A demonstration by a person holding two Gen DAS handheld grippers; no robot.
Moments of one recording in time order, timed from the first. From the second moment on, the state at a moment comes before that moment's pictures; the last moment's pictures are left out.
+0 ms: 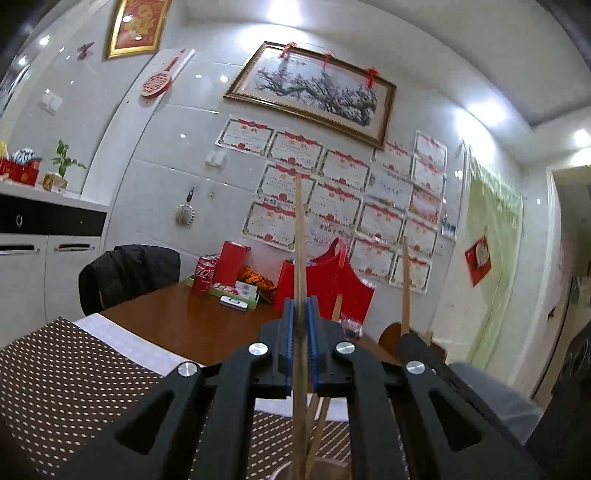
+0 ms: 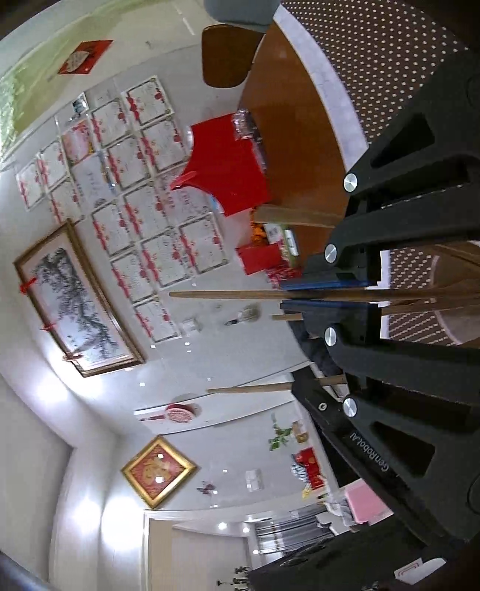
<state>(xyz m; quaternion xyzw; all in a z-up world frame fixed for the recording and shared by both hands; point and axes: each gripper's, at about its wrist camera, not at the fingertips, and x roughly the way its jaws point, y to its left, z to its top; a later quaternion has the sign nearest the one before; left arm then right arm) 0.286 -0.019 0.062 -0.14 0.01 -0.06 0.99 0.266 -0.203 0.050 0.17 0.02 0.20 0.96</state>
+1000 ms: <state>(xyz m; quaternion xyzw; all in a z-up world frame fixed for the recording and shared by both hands) 0.227 -0.011 0.024 -0.03 0.09 -0.04 0.99 0.205 -0.212 0.025 0.11 0.15 0.15 0.97</state>
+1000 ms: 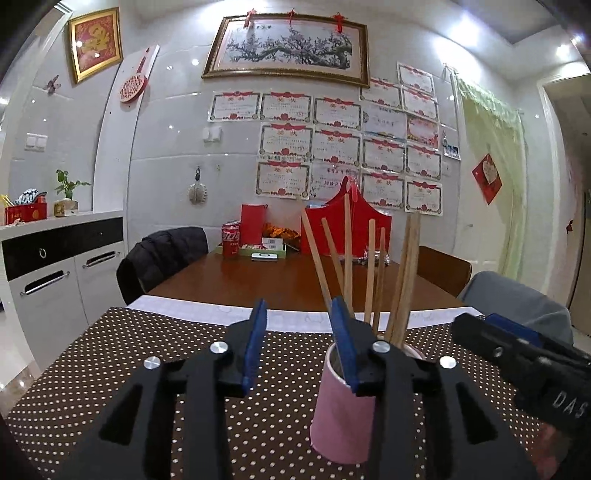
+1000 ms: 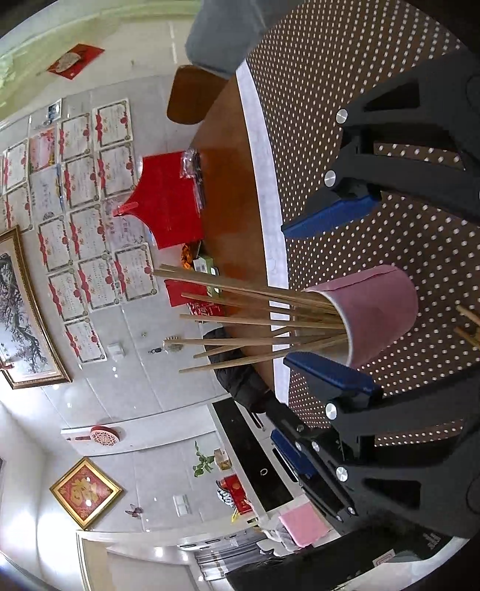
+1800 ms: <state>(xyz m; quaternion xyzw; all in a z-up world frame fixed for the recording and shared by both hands) 0.135 0.013 0.016 0.02 0.19 -0.10 0.98 0.104 -0.206 0.010 0.08 0.26 0.06 0.96</state>
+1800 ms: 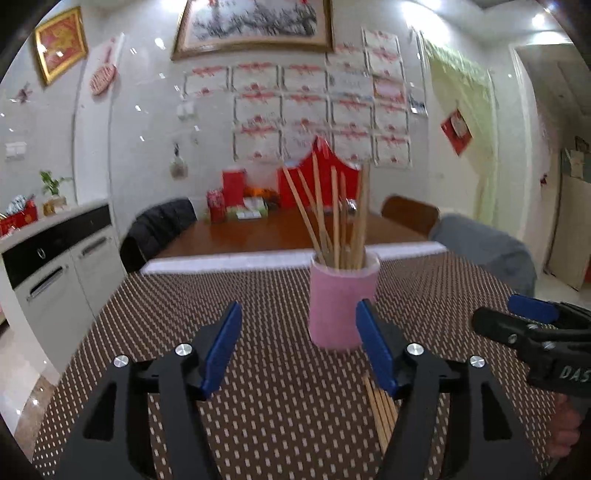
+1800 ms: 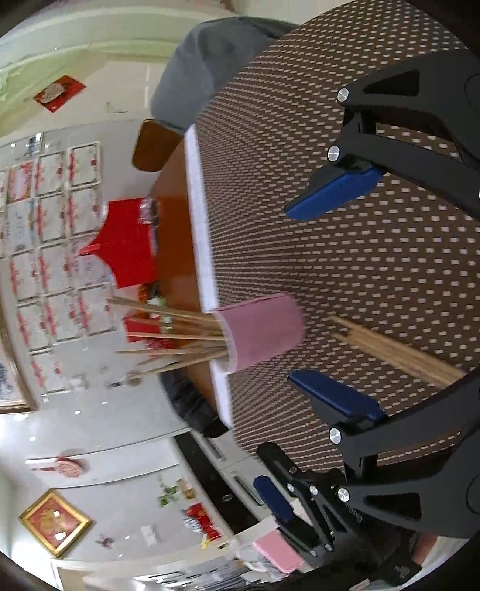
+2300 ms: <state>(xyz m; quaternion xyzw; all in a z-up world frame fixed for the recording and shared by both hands) 0.125 0.035 -0.032 0.04 0.35 -0.11 0.93 0.096 -0.177 -0.055 0.04 0.40 0.01 0.92</state>
